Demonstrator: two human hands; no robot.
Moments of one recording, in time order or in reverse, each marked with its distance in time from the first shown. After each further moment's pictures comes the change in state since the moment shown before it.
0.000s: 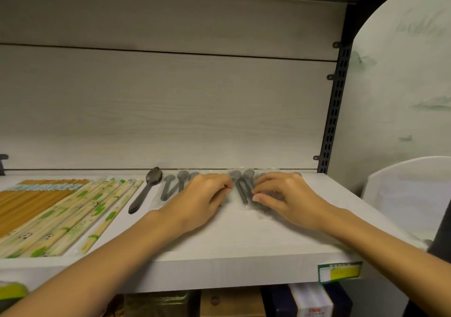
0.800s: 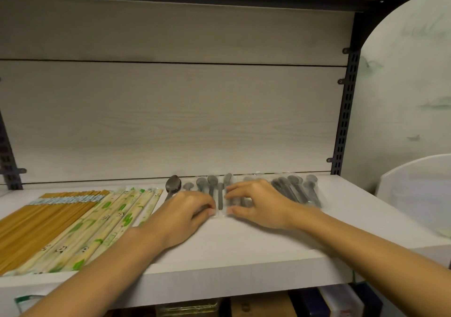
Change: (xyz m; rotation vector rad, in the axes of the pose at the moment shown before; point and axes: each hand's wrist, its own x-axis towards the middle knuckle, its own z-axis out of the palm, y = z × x) left_hand -0.051 -0.052 -0.040 0.058 -0.097 -0.049; right_hand 0.060 -0.056 0.052 0.005 -0.206 0.063
